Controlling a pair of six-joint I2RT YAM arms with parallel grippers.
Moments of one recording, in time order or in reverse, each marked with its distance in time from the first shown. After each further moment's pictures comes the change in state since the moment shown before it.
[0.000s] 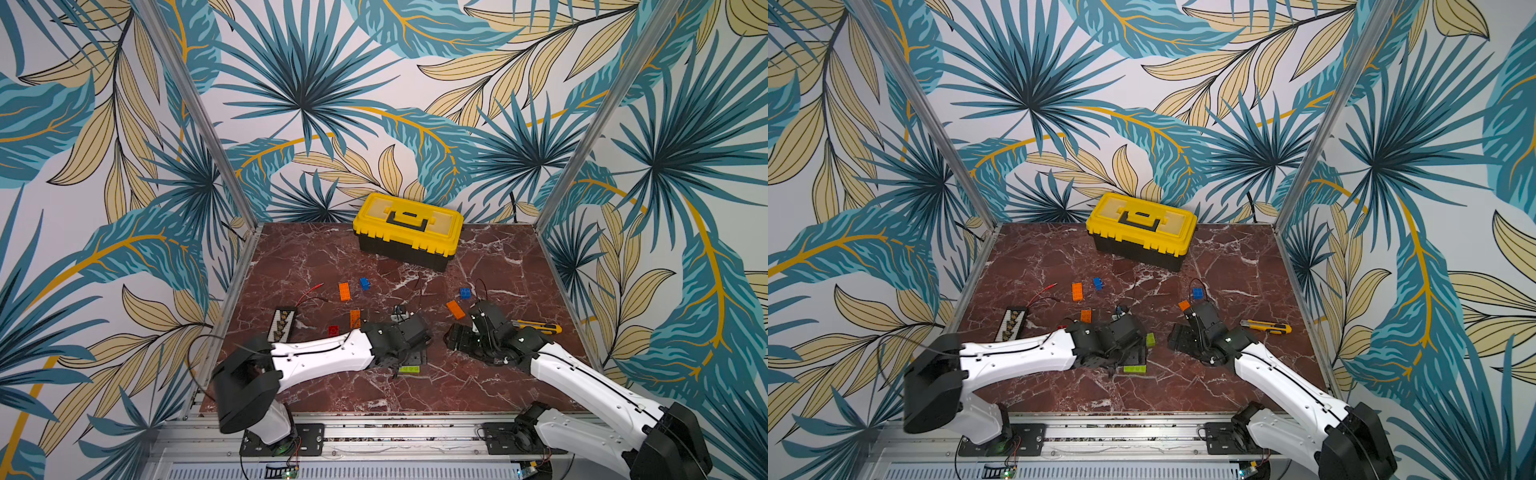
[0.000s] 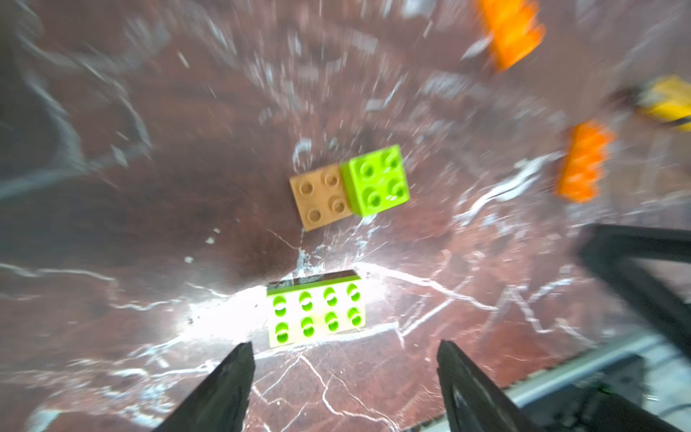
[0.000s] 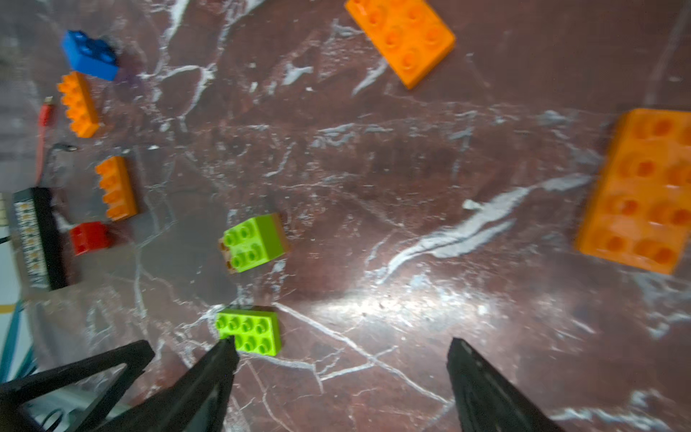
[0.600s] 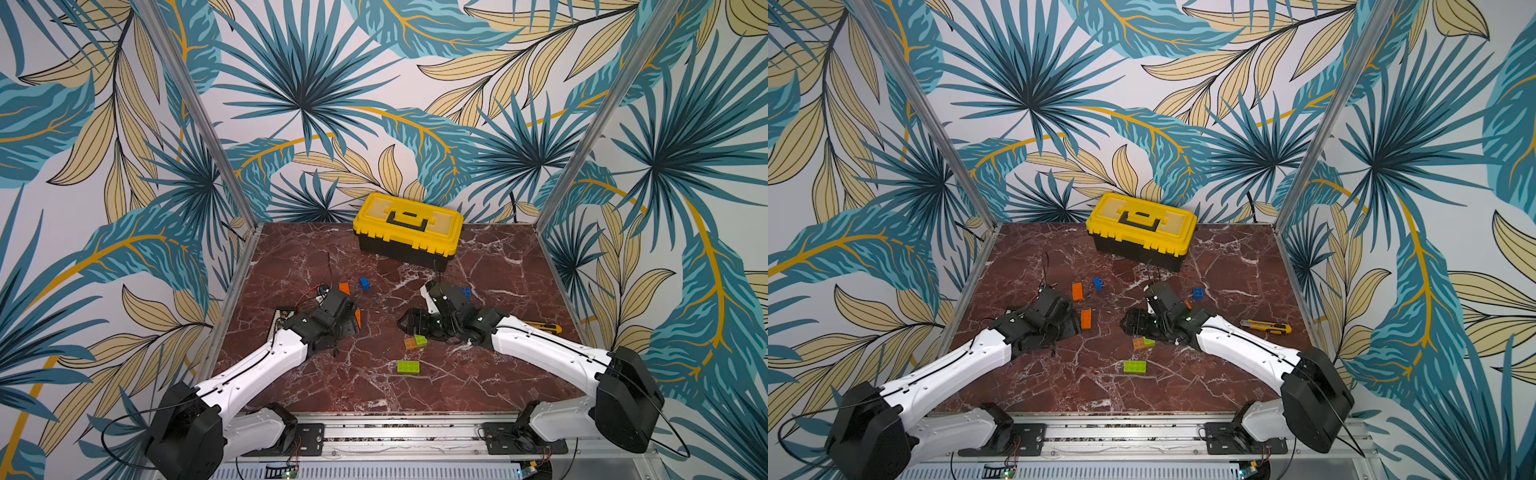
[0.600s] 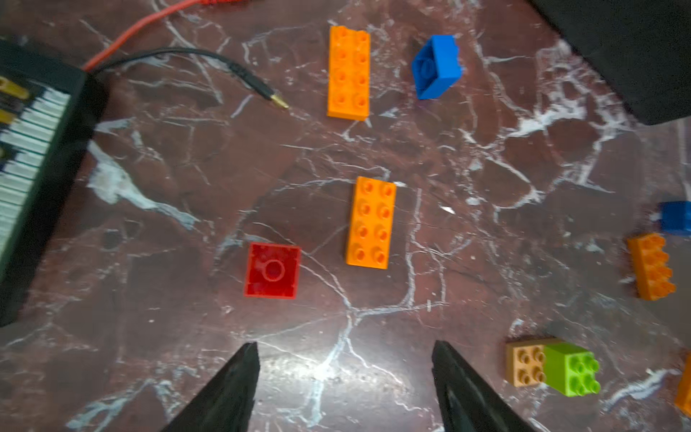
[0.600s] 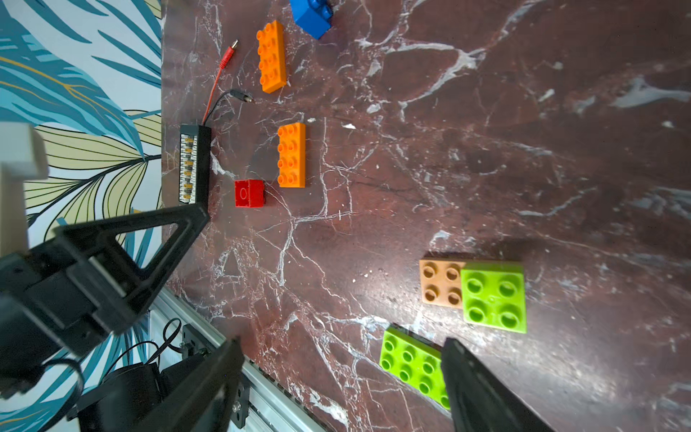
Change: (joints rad) left arm 0.547 -0.284 -0.251 -0.047 -0.016 0.236; right arm 0.185 0.342 0.270 0.213 -0.112 -0.008
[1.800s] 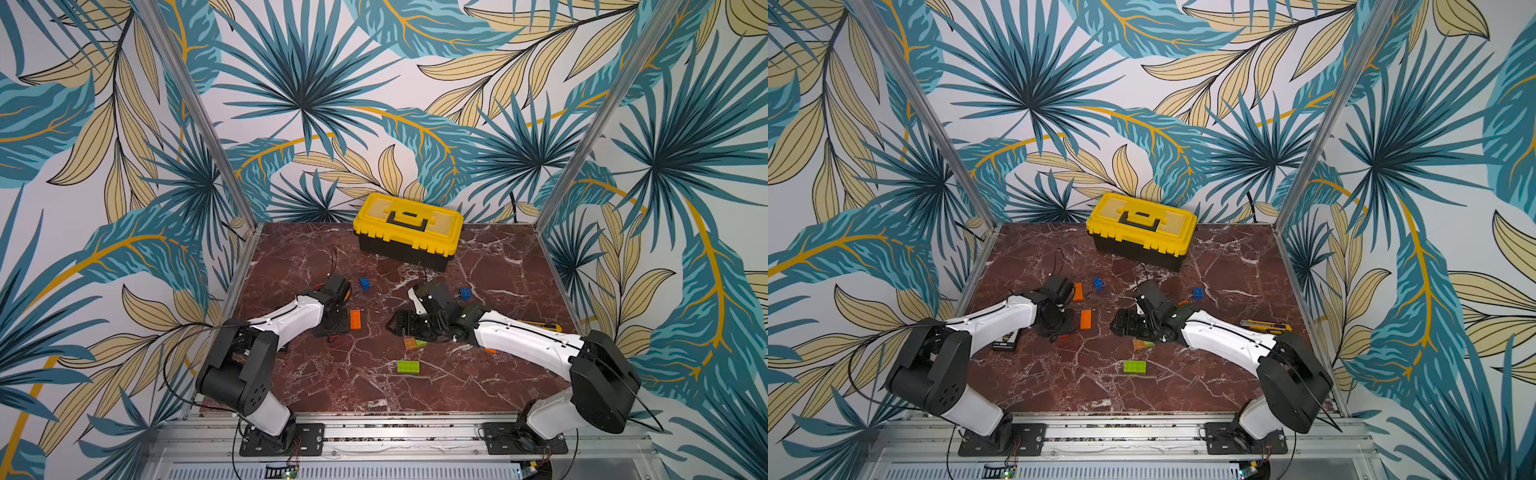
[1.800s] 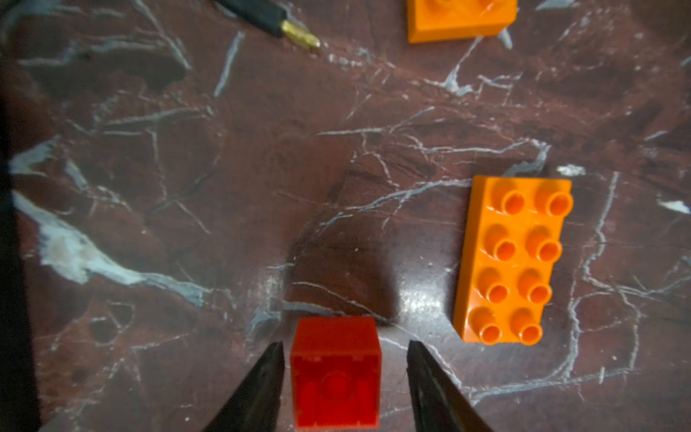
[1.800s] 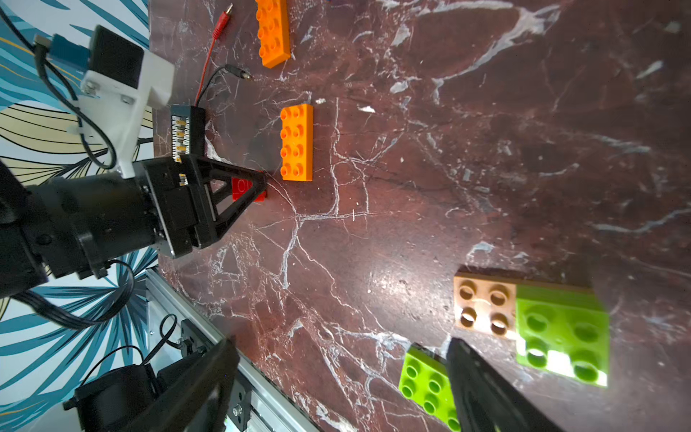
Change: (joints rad) left arm 0.168 0.381 0.139 -0.043 0.113 0.297; right arm 0.028 0.119 0.033 0.063 -0.040 0.019
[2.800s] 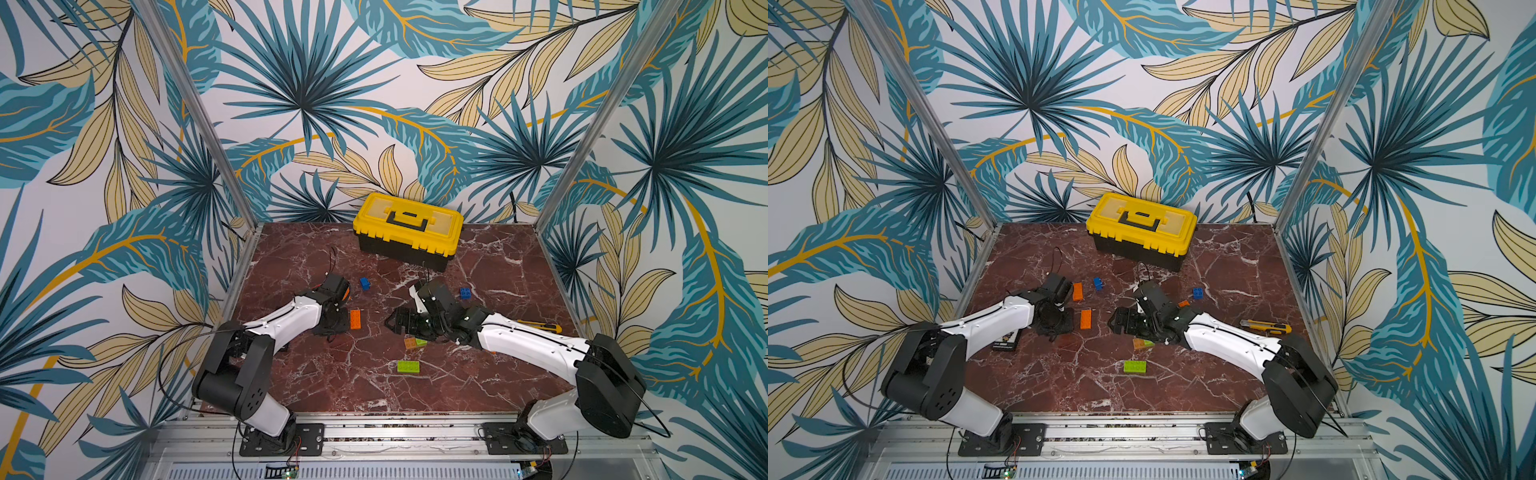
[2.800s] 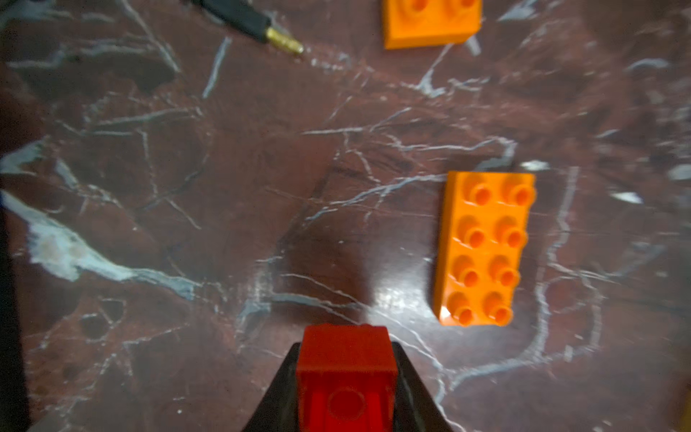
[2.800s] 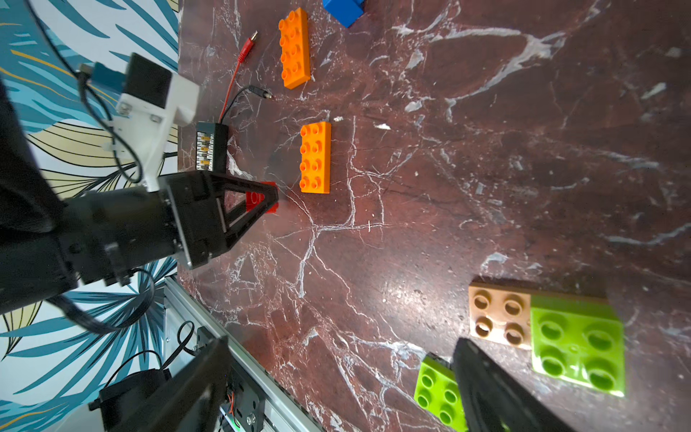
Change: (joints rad) left arm 0.004 -0.072 -0.002 0.008 0.079 -0.022; right arm 0.003 -0.050 -0.032 0.047 0.038 0.022
